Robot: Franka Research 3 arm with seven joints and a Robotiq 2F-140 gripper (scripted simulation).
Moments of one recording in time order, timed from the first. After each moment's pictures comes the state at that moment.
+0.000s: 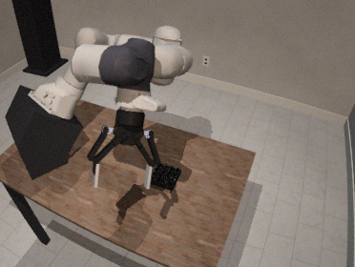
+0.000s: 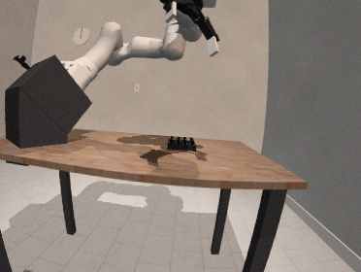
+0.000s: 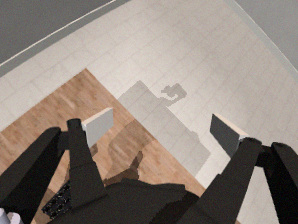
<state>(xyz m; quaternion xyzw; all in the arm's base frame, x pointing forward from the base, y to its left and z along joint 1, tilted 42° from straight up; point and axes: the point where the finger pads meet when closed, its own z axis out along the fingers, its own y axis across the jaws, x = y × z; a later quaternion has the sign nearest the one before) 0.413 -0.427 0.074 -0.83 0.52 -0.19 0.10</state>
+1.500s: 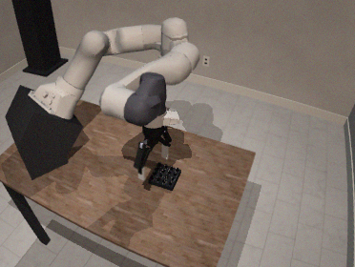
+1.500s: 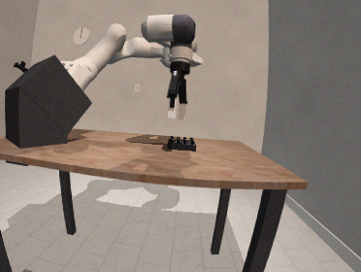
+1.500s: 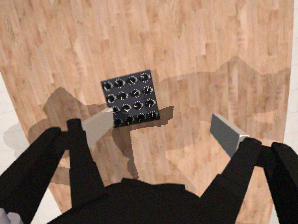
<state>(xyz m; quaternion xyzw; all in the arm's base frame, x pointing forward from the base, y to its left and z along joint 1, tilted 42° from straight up) 0.477 -0.098 0.065 -0.92 0.18 -0.18 0.28</state>
